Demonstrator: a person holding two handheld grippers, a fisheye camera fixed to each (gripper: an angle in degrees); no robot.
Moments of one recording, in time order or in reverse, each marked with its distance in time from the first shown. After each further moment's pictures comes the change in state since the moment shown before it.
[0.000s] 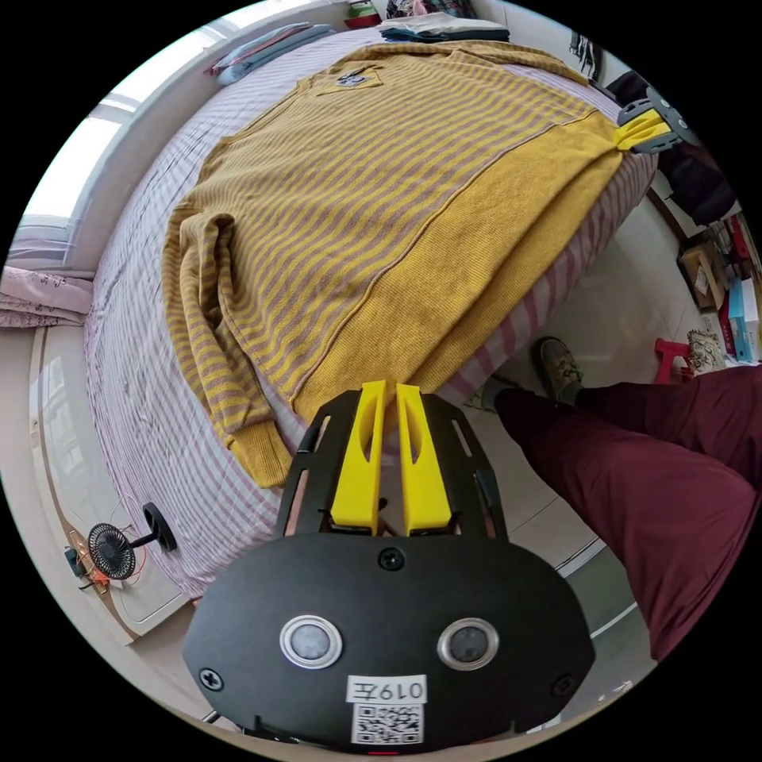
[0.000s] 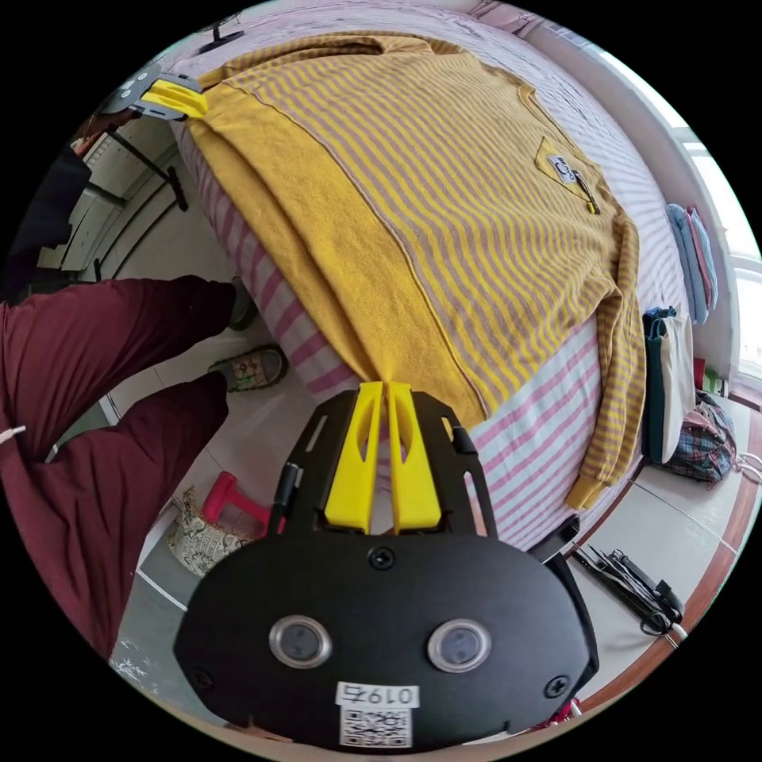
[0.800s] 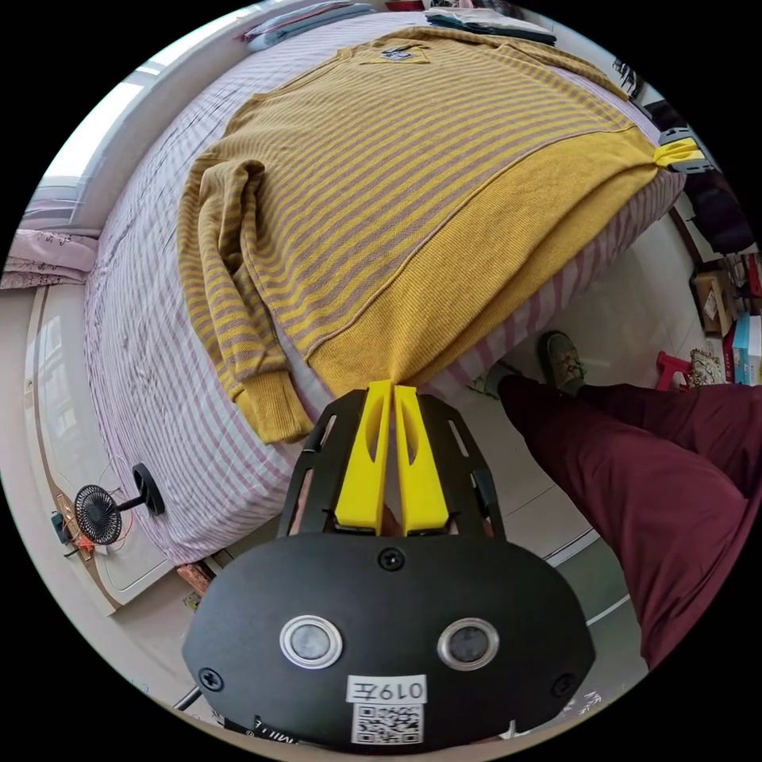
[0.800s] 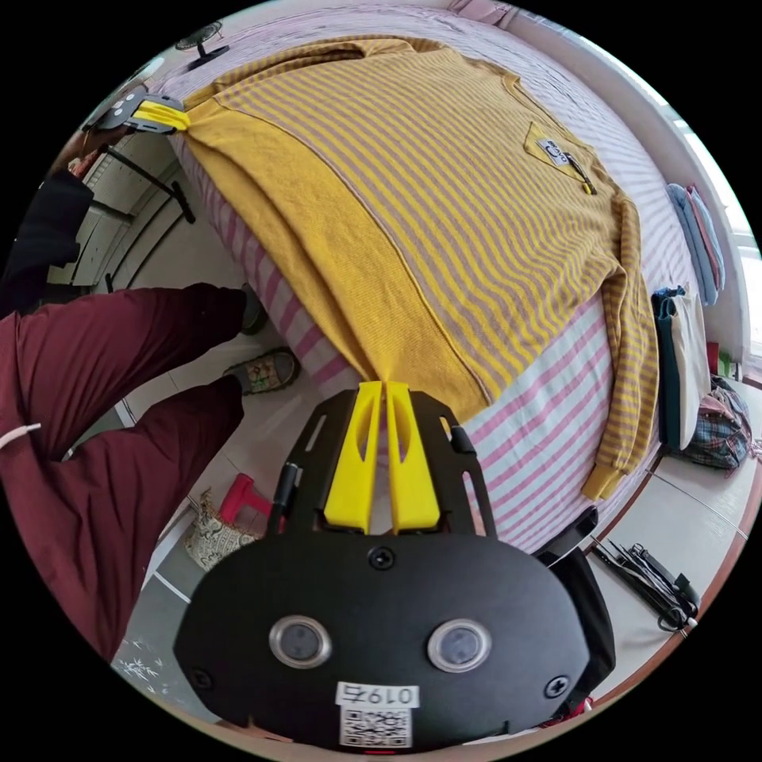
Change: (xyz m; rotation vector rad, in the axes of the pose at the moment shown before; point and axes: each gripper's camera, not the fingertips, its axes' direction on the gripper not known) left arm 0.039 0.022 -0.060 -0.081 0.021 -0.092; right arm 0.062 0.016 0.044 0.012 -0.069 0.039
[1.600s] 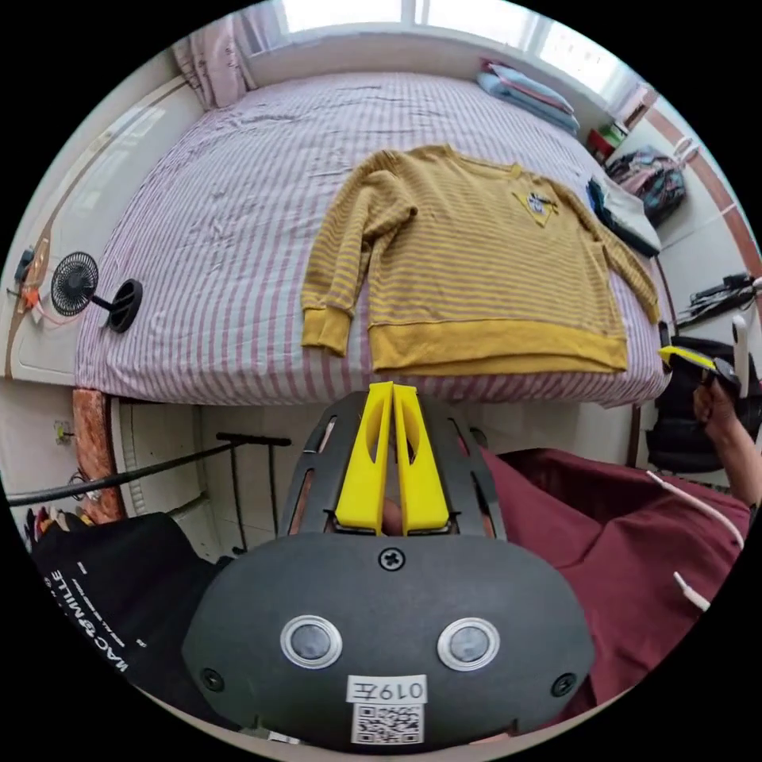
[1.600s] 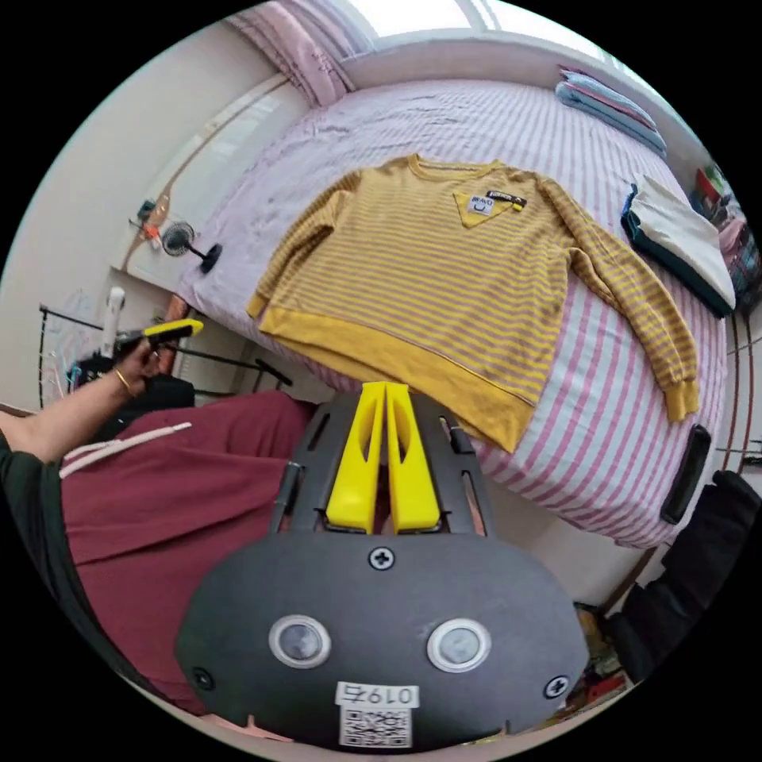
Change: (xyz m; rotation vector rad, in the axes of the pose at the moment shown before) left arm -0.003 0.163 -0.233 0.135 0.258 -0.646; right arm 0.109 0.139 -0.056 0.360 -0.468 0.447
